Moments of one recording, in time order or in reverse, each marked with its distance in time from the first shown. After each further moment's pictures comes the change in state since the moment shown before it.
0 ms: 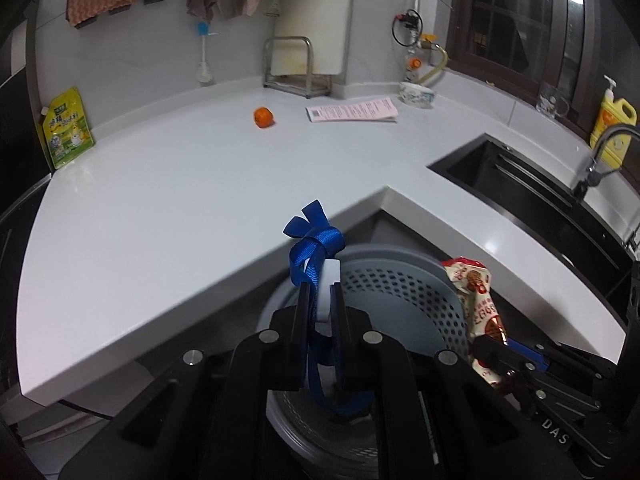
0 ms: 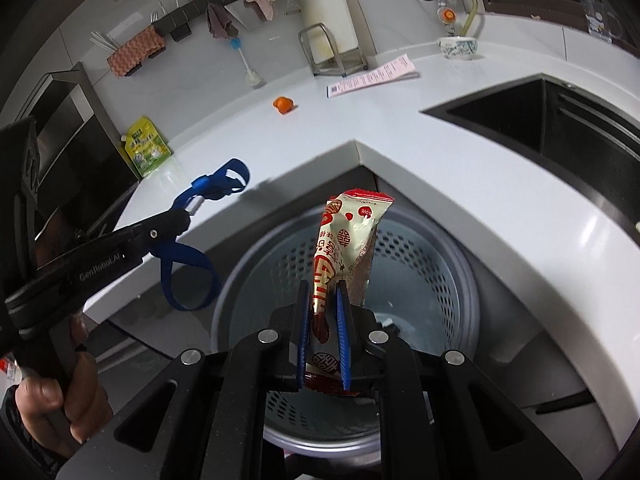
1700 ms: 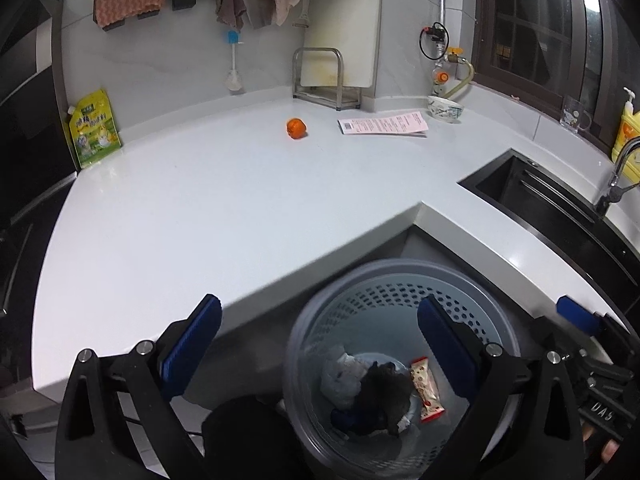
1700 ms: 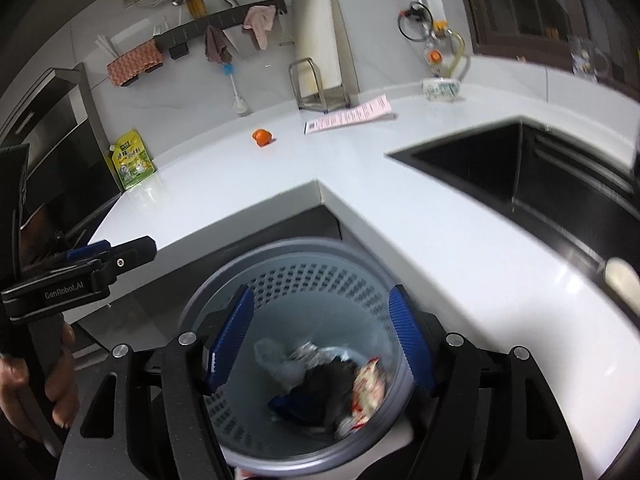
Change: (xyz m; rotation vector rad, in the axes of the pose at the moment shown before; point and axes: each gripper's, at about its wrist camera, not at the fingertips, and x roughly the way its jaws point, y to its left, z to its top) left arm -0.005 0.017 0.010 -0.037 -0.066 0.110; right arm -0.019 -0.023 0.023 -0.114 -0.148 -0.080
